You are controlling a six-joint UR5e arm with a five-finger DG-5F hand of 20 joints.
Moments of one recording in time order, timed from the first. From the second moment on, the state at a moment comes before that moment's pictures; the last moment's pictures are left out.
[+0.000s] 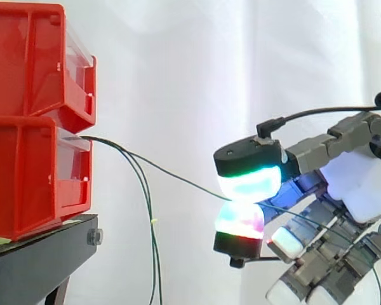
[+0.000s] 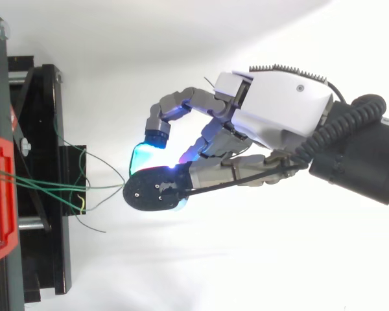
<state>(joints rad) 0.24 -2.38 -0.85 -3.64 -1.00 0.31</state>
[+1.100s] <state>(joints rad) 0.24 -2.26 -1.11 -3.30 -1.00 0.39</state>
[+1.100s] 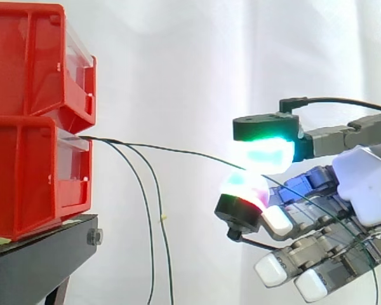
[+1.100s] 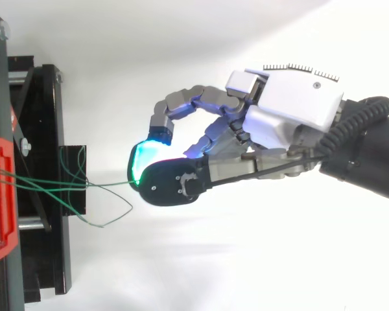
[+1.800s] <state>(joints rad) 0.25 -2.26 -1.14 -3.26 -1.00 0.38</state>
